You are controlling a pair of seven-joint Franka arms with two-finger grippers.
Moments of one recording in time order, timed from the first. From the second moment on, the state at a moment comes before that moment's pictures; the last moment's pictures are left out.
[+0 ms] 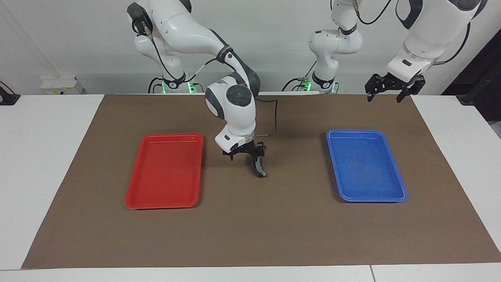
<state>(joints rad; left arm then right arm) -0.14 -0.05 0.03 -1.62 0.04 1.45 0.06 0.28 0.43 0.26 -1.58 -0.12 1.98 0.64</state>
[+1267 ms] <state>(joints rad) -0.14 -0.06 0.03 -1.71 0.01 1.61 0.10 0.11 0.01 -0.12 -1.60 -0.05 1.44 -0.01</state>
